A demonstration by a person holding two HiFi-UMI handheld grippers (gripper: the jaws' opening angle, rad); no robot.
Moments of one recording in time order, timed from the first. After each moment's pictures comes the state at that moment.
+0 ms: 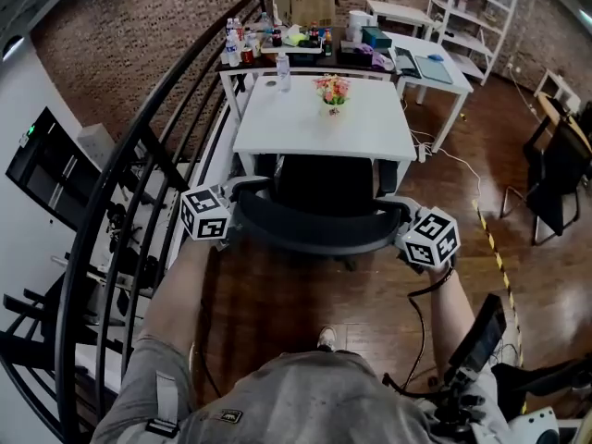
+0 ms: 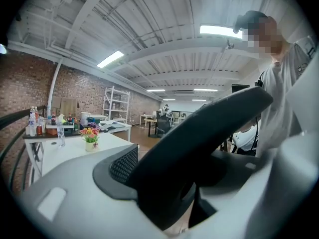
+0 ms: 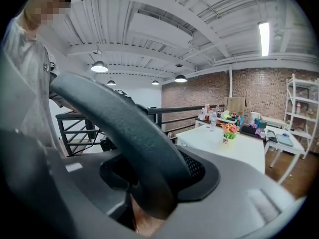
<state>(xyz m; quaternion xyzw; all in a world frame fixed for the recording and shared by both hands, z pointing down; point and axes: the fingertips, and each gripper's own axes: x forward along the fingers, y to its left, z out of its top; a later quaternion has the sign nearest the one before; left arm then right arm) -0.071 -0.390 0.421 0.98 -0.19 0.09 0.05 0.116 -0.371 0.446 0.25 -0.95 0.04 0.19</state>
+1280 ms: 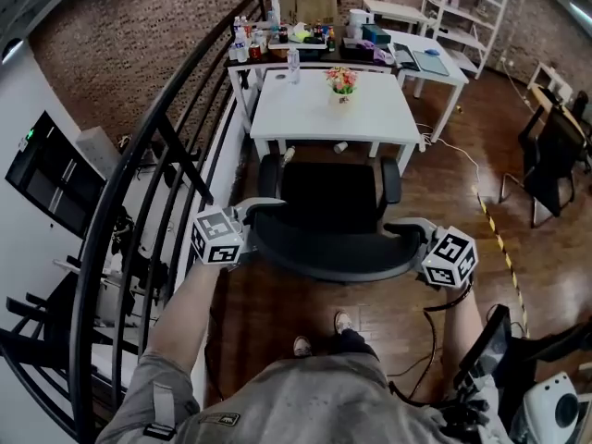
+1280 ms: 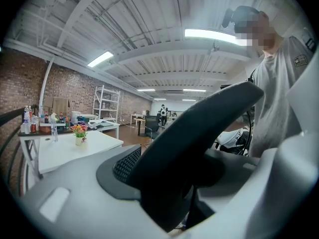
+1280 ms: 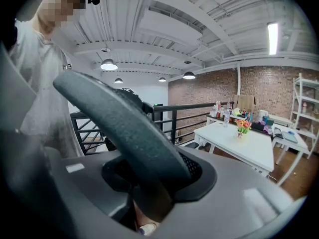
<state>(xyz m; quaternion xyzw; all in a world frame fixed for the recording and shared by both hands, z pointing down) -0.106 -0.232 0.416 0.99 -0.14 0.09 0.04 0.072 -0.207 0.441 0.22 -0.95 0.05 0.21</state>
